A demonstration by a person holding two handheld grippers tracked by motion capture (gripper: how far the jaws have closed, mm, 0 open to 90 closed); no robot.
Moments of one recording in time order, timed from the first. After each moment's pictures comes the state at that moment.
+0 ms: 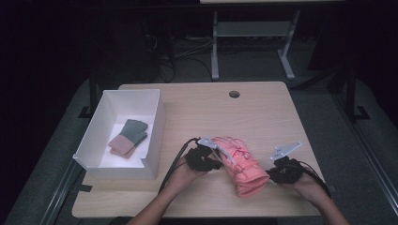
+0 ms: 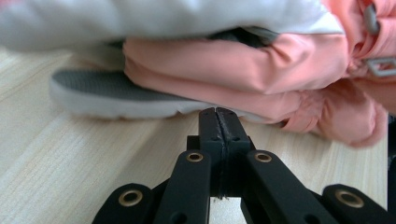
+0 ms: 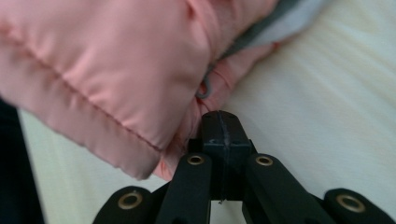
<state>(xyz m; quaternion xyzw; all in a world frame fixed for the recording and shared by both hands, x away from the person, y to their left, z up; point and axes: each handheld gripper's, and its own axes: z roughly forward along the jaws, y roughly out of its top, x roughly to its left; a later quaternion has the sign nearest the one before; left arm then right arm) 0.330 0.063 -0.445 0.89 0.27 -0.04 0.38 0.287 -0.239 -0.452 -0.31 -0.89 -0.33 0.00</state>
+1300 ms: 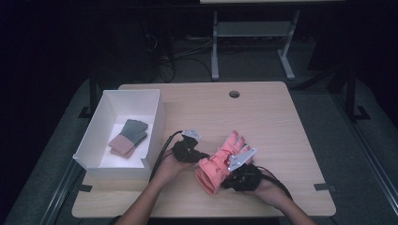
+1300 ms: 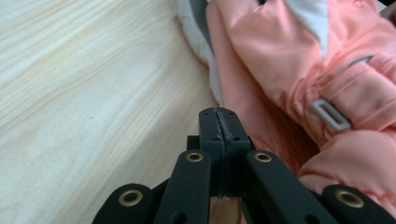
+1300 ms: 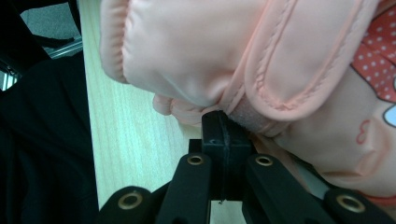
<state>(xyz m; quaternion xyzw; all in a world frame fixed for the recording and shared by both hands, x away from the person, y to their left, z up) 0.358 0.103 -0.447 0.88 0.29 -0.05 0.38 0.277 -0.126 -0.450 -0.20 -0.91 -0.35 0.03</state>
